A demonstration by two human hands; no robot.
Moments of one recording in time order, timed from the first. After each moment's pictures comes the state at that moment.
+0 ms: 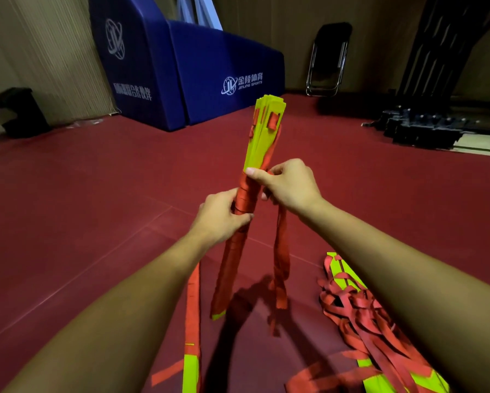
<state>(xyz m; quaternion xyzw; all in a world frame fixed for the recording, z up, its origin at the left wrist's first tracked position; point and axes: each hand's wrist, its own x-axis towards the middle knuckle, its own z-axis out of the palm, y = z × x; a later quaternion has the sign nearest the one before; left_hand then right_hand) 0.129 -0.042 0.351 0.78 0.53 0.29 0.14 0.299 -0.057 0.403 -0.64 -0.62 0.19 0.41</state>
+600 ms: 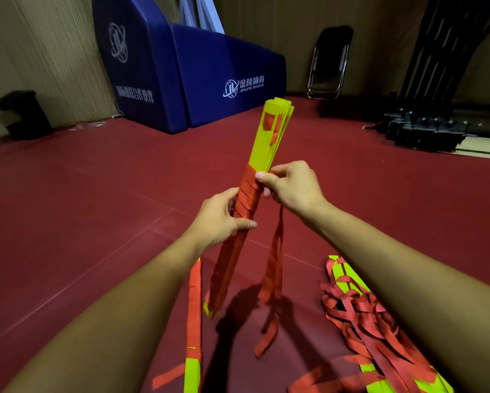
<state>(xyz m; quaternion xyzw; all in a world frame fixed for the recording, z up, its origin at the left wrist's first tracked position) 0.123 -0.036 0.349 0.74 0.48 0.33 0.33 0.302 -0.051 0.402 -0.60 -0.64 0.21 0.44</state>
